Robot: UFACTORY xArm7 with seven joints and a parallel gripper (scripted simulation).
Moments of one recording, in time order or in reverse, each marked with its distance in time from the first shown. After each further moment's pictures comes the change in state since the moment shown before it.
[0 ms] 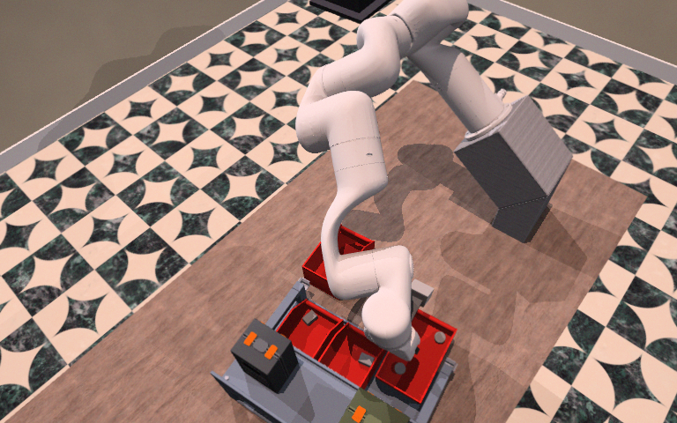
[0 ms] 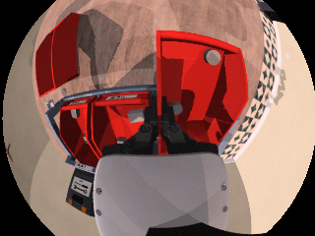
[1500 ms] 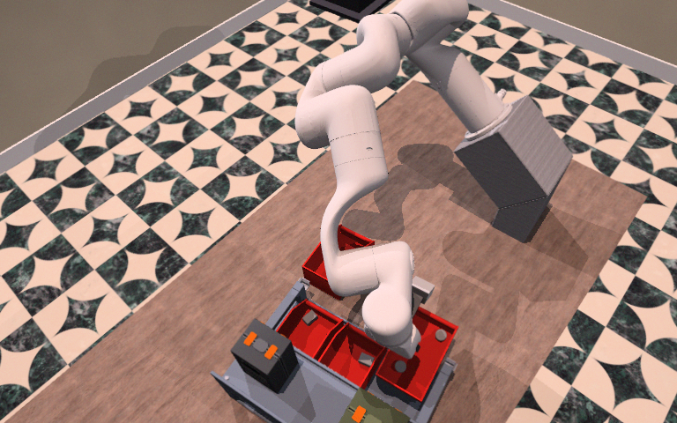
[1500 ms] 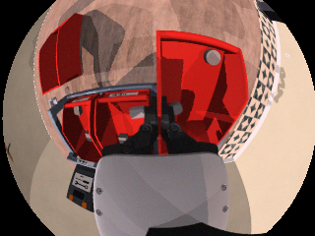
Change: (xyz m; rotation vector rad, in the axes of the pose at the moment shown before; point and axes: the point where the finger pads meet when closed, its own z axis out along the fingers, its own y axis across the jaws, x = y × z) arm 0.003 0.000 -0.013 0.000 0.001 0.000
